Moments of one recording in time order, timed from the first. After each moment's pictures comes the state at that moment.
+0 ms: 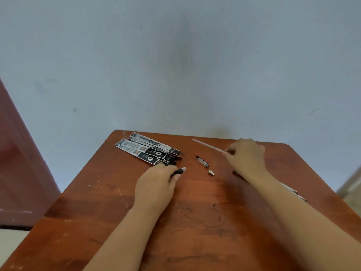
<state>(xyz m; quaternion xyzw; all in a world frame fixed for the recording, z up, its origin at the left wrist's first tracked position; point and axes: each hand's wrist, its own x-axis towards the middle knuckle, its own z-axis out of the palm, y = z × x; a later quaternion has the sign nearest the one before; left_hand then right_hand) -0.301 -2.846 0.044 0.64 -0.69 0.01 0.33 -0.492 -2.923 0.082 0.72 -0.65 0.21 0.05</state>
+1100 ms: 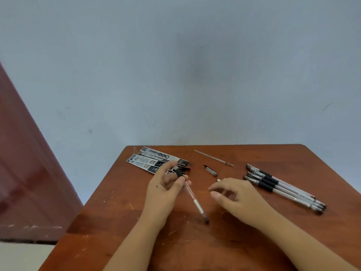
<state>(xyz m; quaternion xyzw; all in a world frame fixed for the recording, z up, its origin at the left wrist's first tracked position) -0.309 -2.834 0.063 0.48 -0.48 -0.40 0.61 -0.479 -2.857 0.064 0.83 -0.41 0.32 -0.21</state>
